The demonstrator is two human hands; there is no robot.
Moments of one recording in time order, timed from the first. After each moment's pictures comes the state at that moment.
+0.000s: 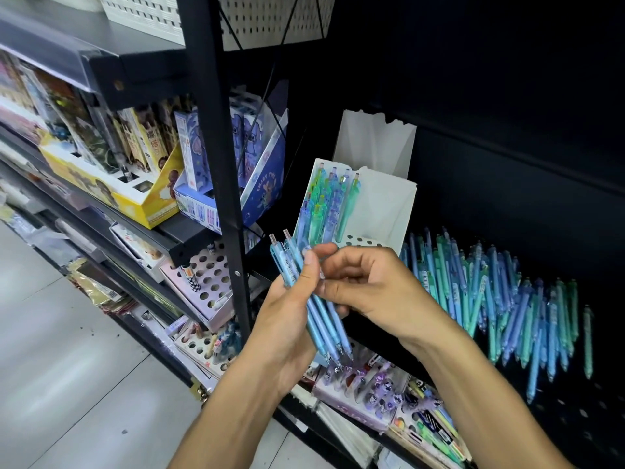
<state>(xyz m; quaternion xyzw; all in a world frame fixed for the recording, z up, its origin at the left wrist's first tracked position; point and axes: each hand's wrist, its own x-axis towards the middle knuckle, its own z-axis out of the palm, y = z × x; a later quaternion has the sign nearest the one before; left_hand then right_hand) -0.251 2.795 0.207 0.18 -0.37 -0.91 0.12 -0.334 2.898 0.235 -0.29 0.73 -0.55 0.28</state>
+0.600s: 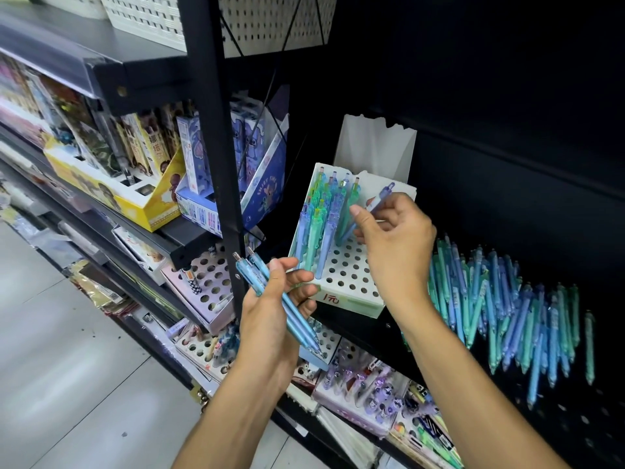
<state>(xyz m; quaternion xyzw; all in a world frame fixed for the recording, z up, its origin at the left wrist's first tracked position) -0.254 2.787 0.193 0.27 -0.33 -0.88 0.22 -0.375 2.871 0.226 -0.18 0.78 -0.59 -0.13</state>
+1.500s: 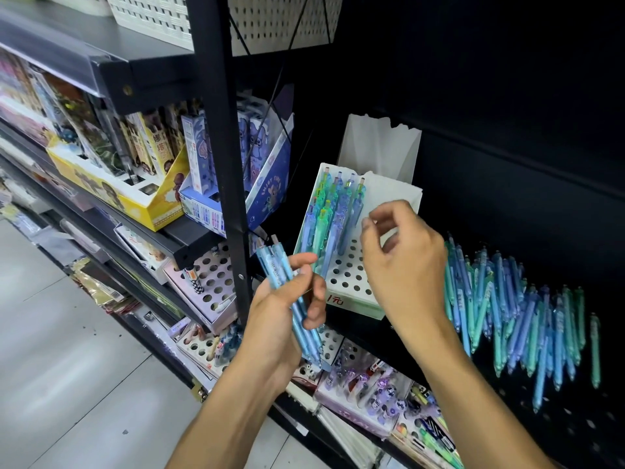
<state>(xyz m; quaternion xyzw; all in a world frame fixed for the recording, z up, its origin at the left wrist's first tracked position) -0.251 2.781 0.197 0.18 -0.39 -0.89 0.16 -0.355 2.883 0.231 -0.26 0.86 -0.39 -0.21</state>
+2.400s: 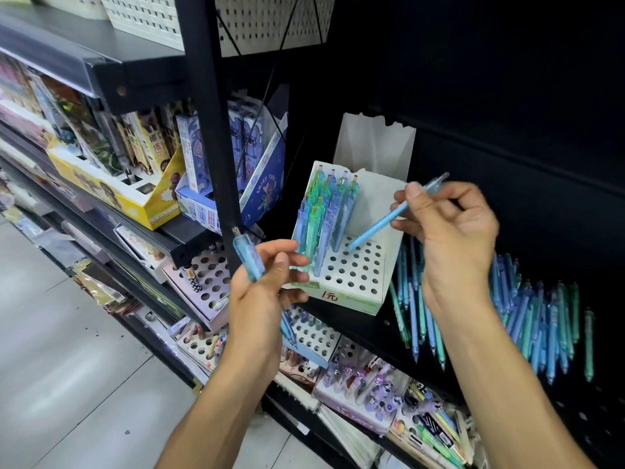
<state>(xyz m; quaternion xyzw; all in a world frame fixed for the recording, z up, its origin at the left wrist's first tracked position) -0.245 2.779 0.204 0.22 -0.49 -0.80 0.27 -0.369 2.909 0.259 -0.14 0.58 -0.80 -0.02</state>
